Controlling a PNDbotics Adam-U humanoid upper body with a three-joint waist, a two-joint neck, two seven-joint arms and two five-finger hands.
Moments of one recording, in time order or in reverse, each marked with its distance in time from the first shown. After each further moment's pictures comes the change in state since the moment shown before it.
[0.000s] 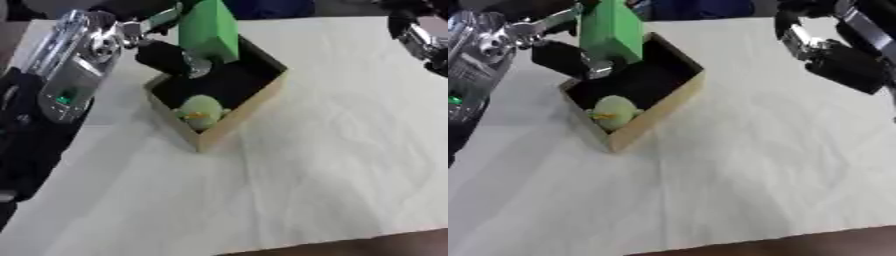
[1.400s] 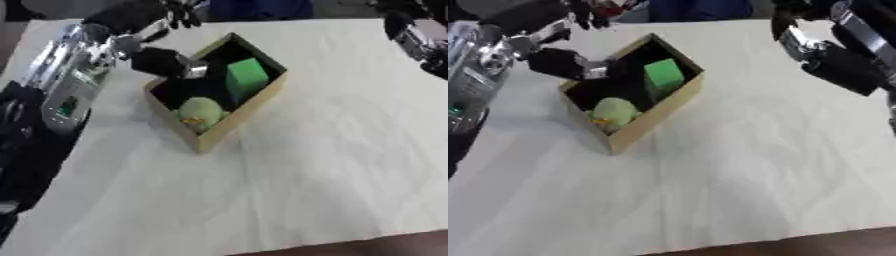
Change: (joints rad) left arm 0.064 0.006 0.084 -0.145 -0.059 0.028 0.102; right arm 0.010 0.006 -0.008 0.000 0.000 0.008 -0.011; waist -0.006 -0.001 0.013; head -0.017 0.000
